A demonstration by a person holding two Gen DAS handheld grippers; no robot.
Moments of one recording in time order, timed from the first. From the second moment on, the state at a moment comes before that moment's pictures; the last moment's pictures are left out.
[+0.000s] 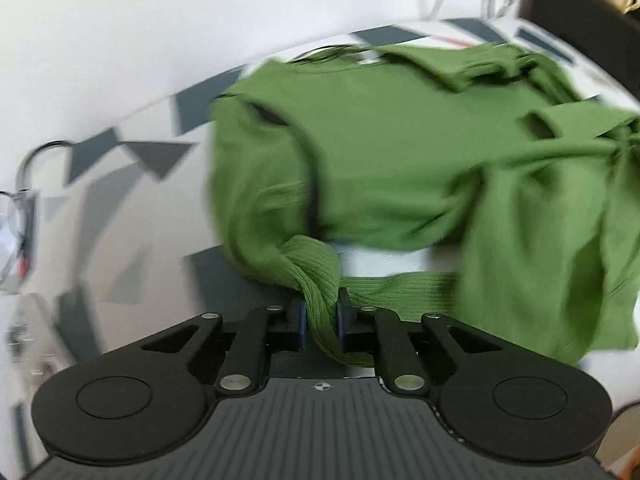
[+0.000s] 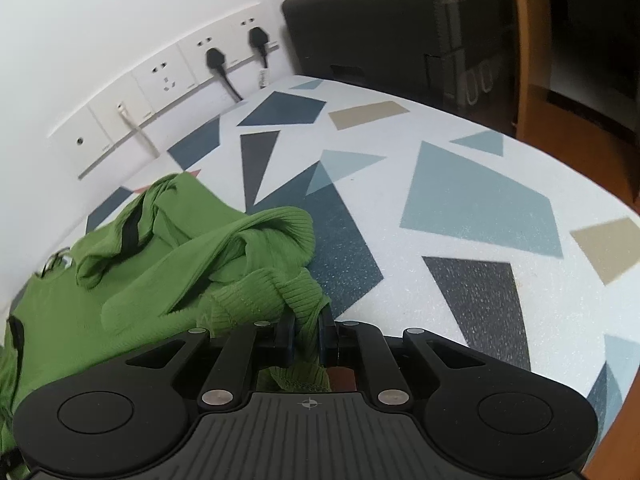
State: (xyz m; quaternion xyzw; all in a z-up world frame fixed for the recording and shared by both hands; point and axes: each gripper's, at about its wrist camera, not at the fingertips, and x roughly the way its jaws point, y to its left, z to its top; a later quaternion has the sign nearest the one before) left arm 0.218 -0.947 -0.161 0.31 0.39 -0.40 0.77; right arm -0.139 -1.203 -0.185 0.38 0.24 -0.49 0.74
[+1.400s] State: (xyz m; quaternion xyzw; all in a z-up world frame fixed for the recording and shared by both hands) left arm 0.146 -0.887 -0.159 0.17 0.49 -0.42 0.74; right arm -0.141 -1.146 -0.158 0.28 0.27 -0.42 0.82
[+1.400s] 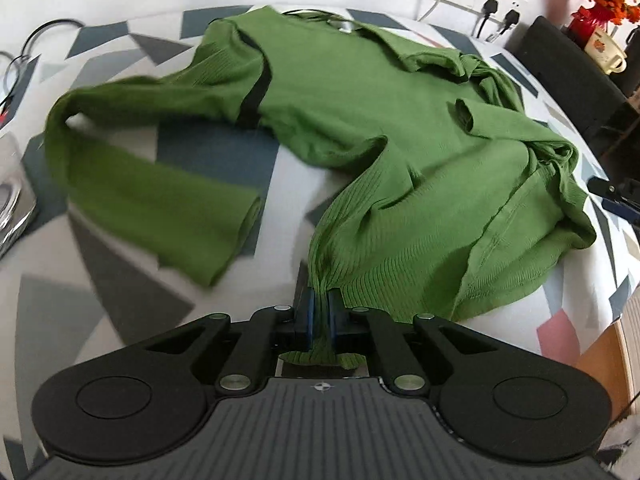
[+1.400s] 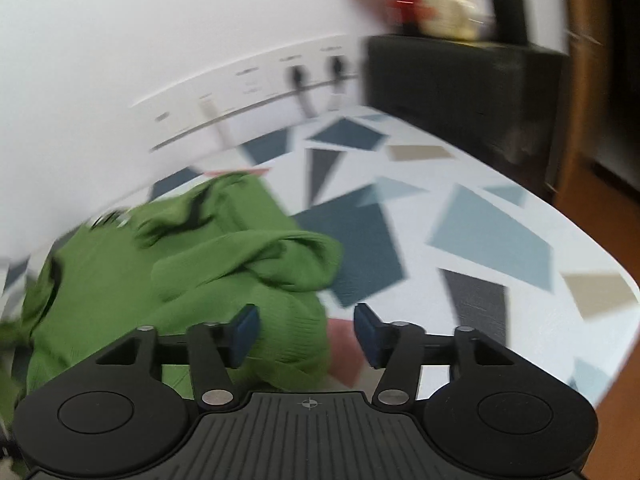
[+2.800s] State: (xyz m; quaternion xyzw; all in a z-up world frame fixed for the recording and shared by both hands) left arm 0.048 -0.861 -0.175 0.39 0.17 -0.45 0.79; right arm -0.206 -1.093 -0.157 0.36 0.23 -0.44 0.79
